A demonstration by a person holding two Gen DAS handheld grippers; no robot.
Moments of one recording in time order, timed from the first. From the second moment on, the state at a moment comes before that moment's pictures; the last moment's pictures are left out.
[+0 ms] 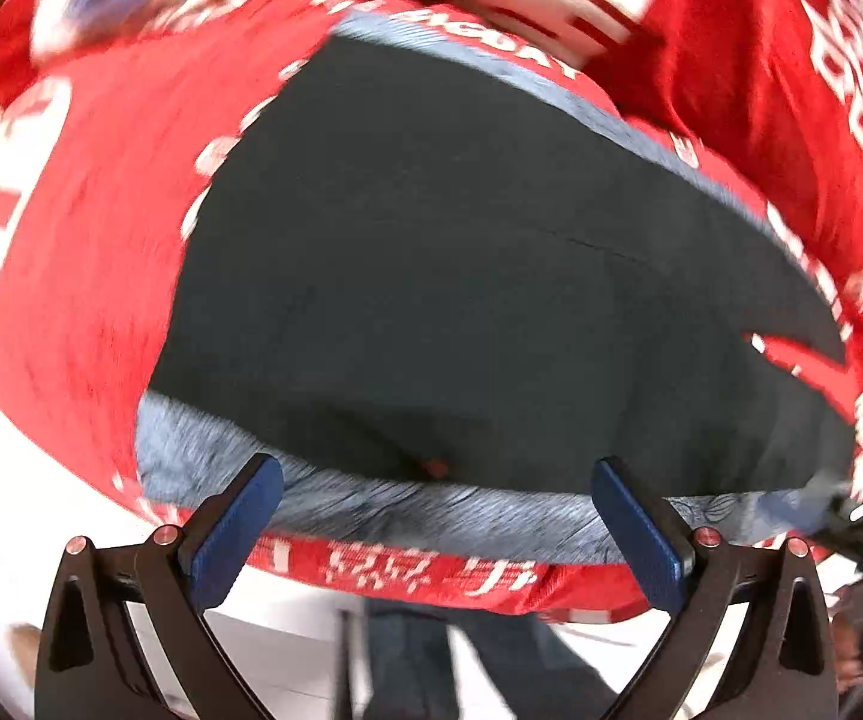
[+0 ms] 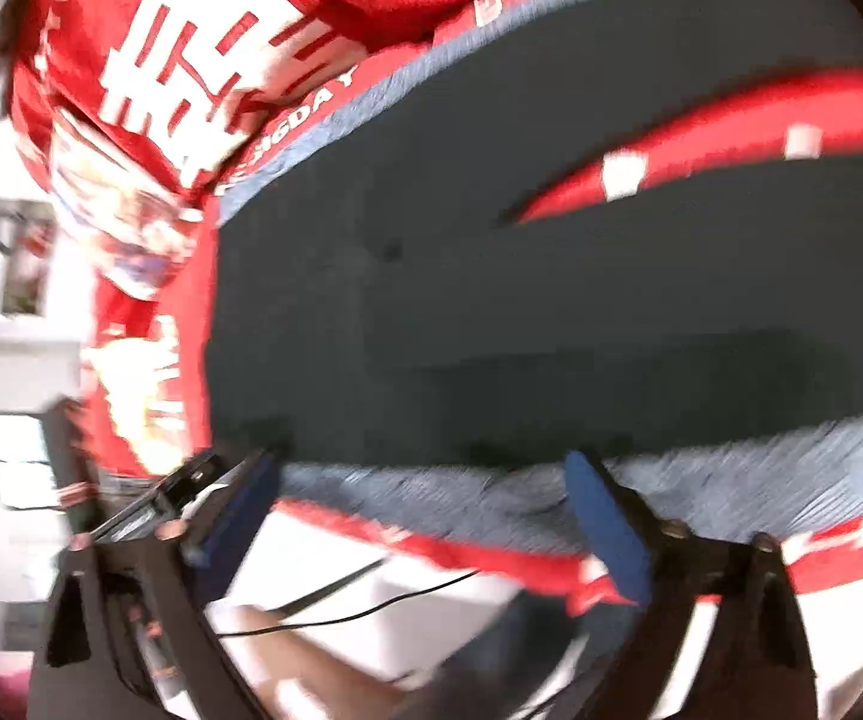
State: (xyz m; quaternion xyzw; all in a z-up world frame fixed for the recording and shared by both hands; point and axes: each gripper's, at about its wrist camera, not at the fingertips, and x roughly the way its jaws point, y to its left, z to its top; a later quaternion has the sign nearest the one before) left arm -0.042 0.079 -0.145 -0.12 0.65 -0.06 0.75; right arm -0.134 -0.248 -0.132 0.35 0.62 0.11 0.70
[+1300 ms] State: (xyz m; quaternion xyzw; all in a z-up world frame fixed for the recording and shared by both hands) left arm 0.015 0.111 -0.096 -0.25 0.57 -0.06 0.78; right arm -0.077 -0.277 -0.116 0.39 0.60 0.17 0.68
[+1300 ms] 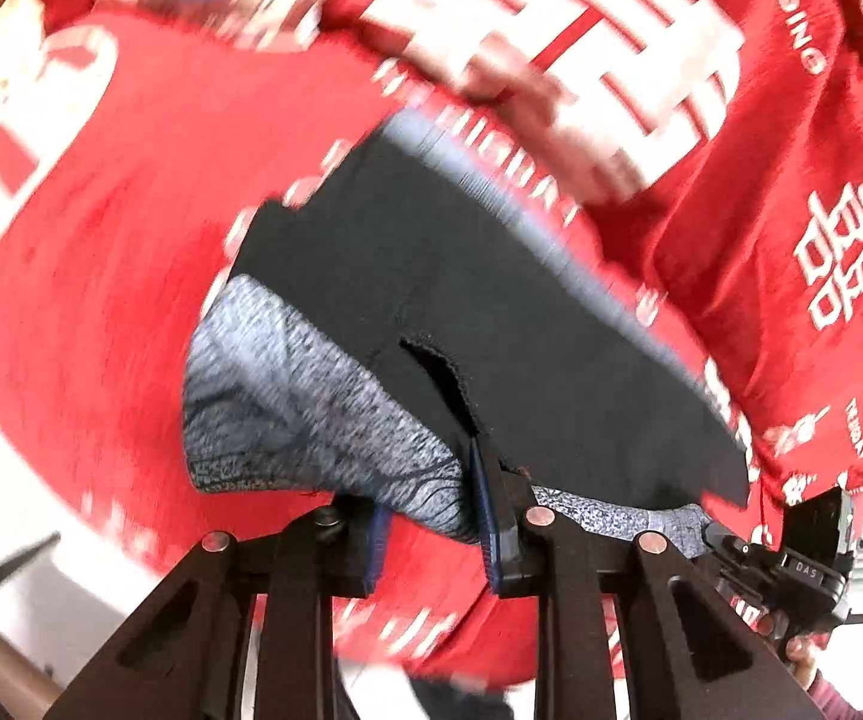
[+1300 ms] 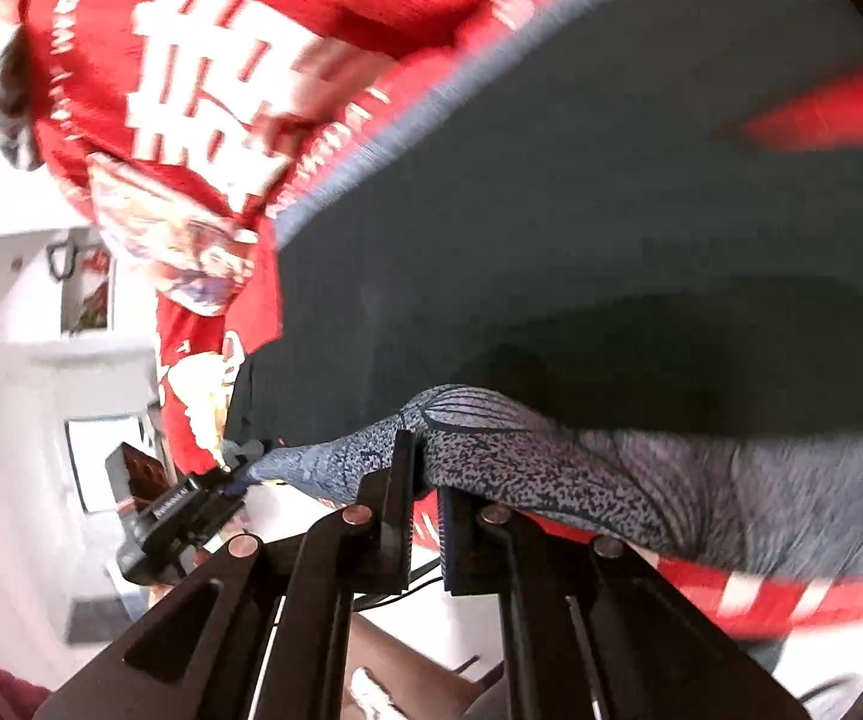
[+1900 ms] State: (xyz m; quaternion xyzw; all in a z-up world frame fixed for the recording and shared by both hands) left arm 0.187 0.078 -0.119 -0.14 0.54 0.07 0.83; right arm 0.129 -0.290 -0.184 0.35 0.63 0.13 0.68
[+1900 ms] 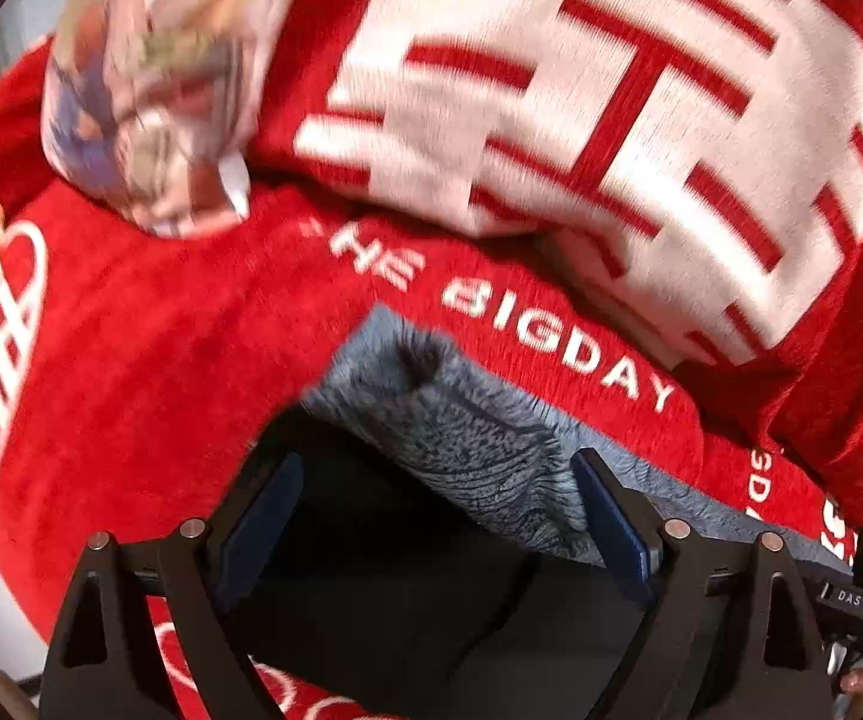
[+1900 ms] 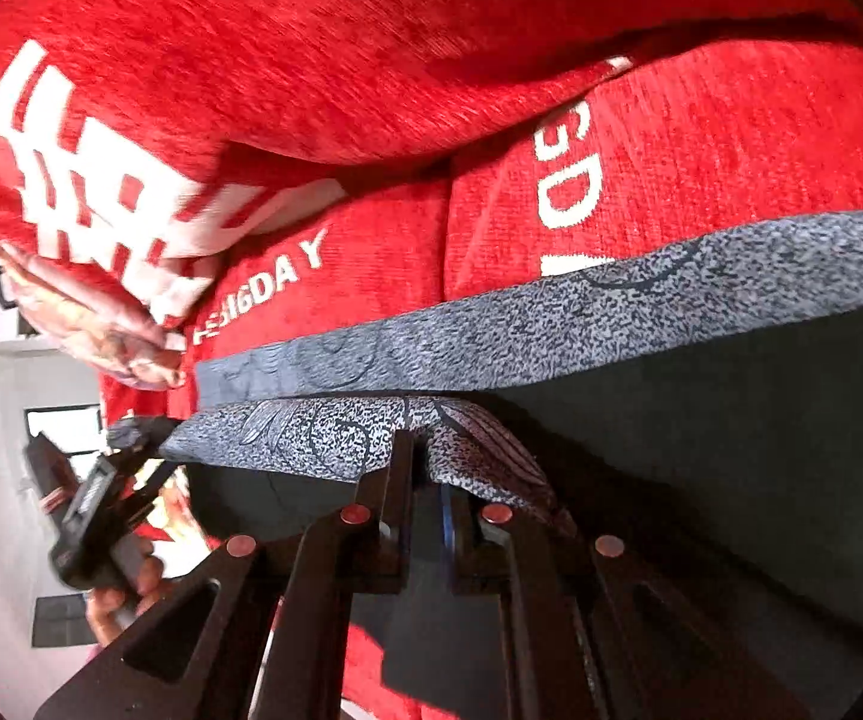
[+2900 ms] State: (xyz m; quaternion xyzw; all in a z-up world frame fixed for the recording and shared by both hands) left arm 0.032 -0.272 -0.179 -0.01 0.70 -0.31 0.65; right arm -0.292 -0.478 -0.139 0.43 0.59 -0.14 0.67
